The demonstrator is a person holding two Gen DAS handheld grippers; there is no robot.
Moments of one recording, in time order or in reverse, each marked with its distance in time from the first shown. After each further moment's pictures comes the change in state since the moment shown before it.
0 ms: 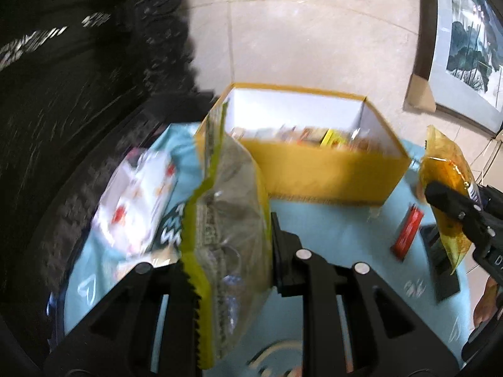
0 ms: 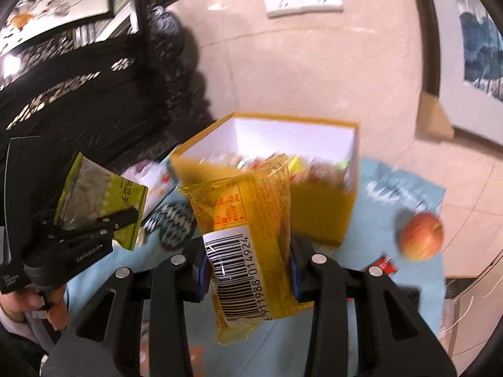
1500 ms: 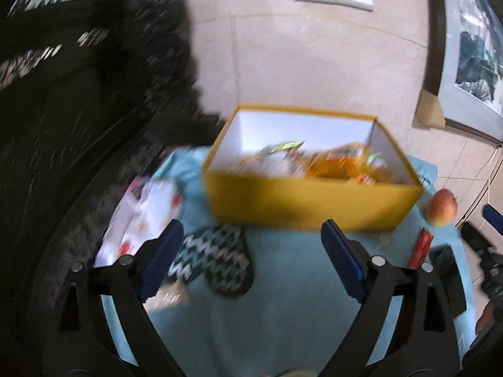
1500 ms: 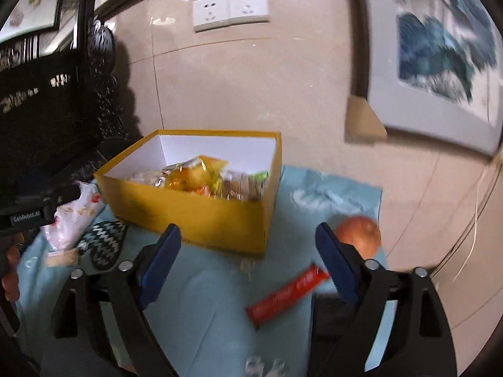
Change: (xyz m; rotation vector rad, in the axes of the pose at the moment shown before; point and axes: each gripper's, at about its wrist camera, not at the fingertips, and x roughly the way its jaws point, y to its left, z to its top) left arm 0.009 0.019 0.010 -0.020 -0.039 0.035; right arm -0.020 -0.045 -0.041 0.108 -0.067 -0.208
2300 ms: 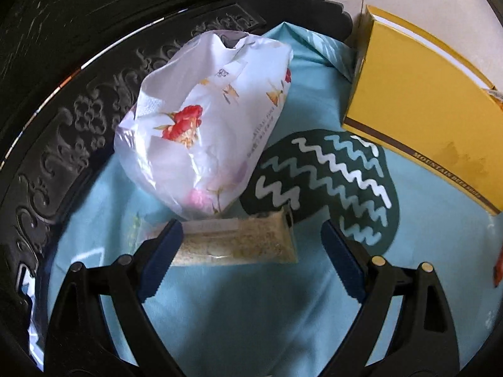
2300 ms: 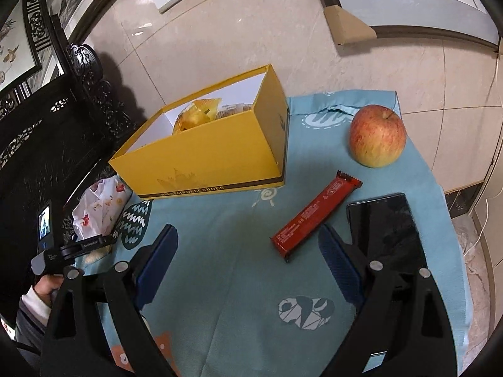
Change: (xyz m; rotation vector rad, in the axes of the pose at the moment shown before) left arm 0.120 0.099 -0.080 -0.211 0.293 0.234; right arm 0.022 -0.027 -0.057 0.236 0.140 0.141
